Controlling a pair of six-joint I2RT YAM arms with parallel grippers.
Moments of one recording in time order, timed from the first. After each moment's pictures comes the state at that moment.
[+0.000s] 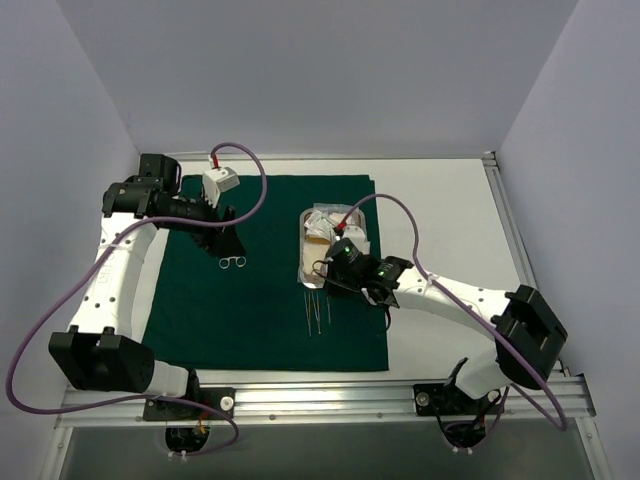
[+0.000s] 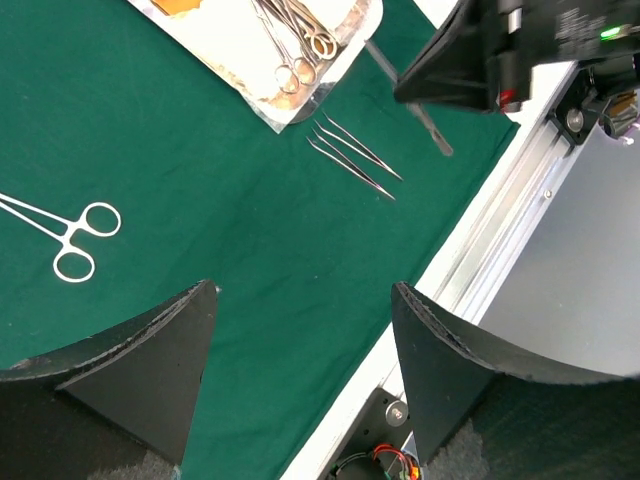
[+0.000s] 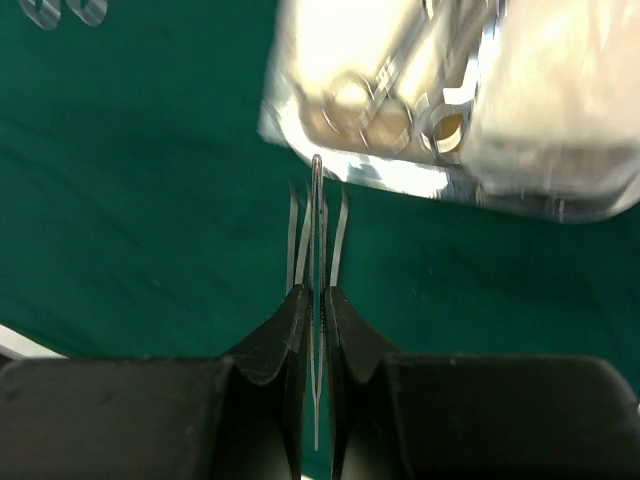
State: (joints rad) left arm -0.08 1.43 1.56 -1.25 0.77 0.49; right arm 0.89 1.45 0.96 -0.34 0.20 0.78
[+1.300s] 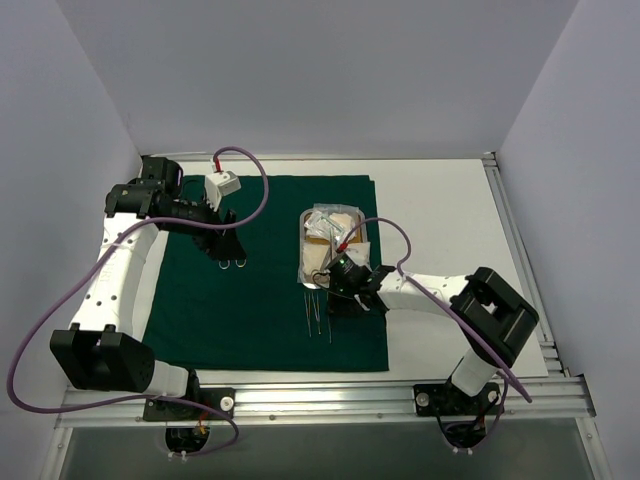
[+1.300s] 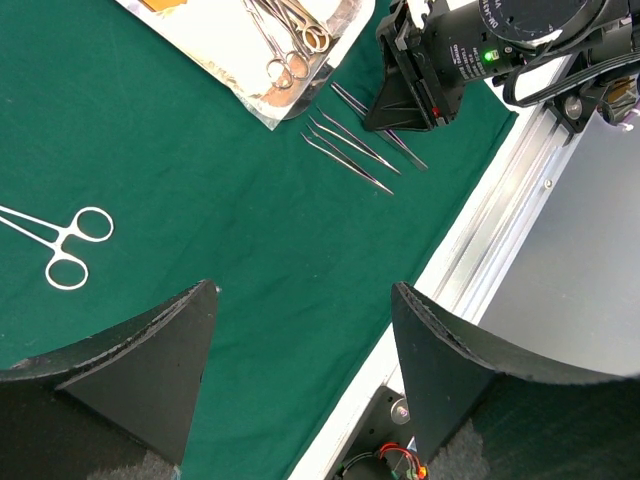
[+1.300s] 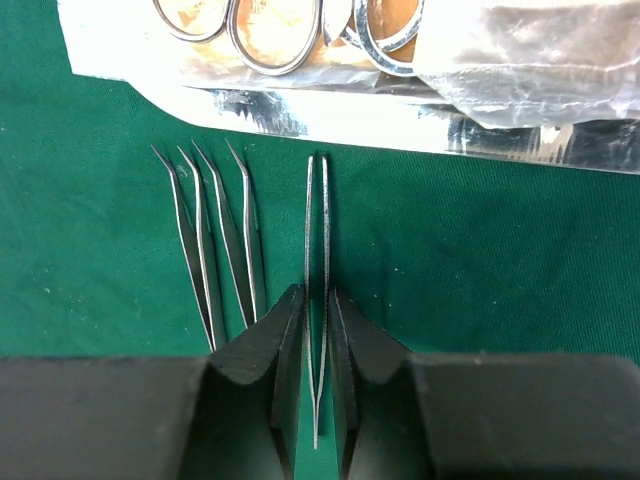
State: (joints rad) left arm -0.08 1.43 1.53 -1.25 0.79 0.54; right arm 0.85 1.64 0.82 -0.23 0.03 0.89
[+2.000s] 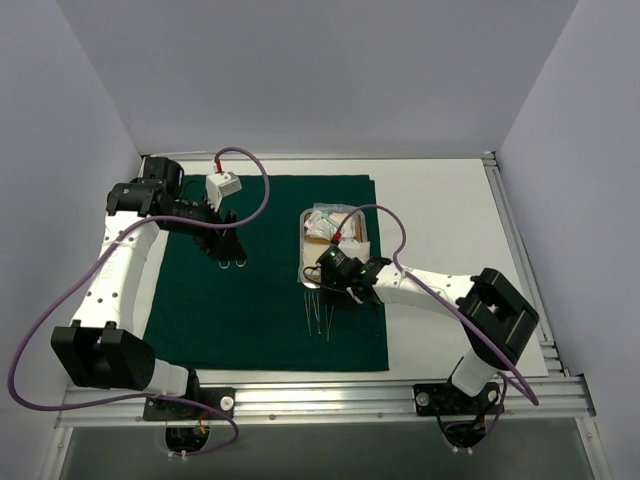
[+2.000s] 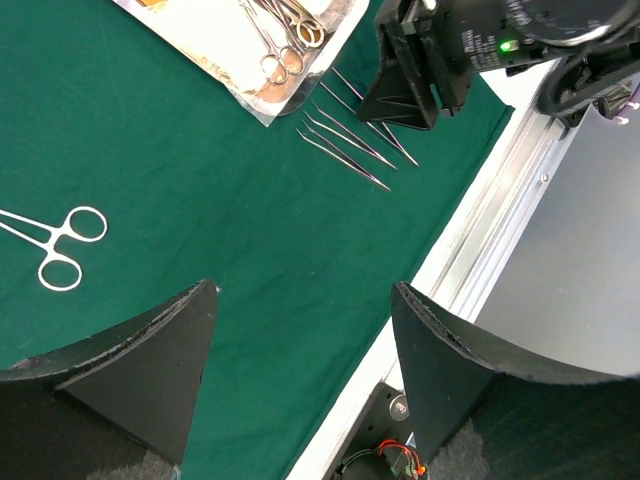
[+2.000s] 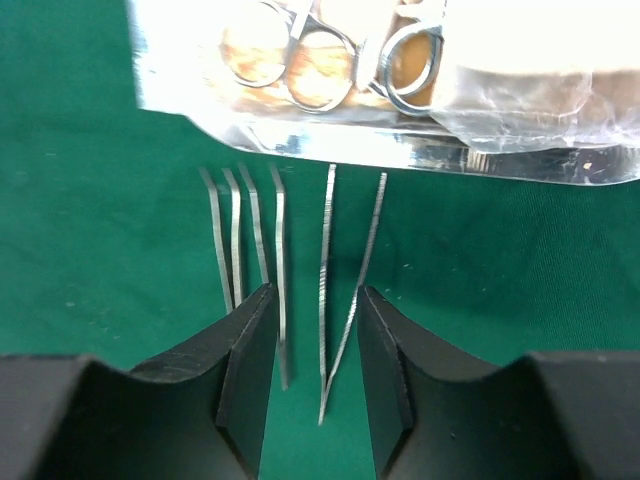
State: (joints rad) left arm -0.08 1.44 1.53 -1.27 0.80 0.55; right arm 0.89 1.64 0.94 -0.37 0.15 0.87
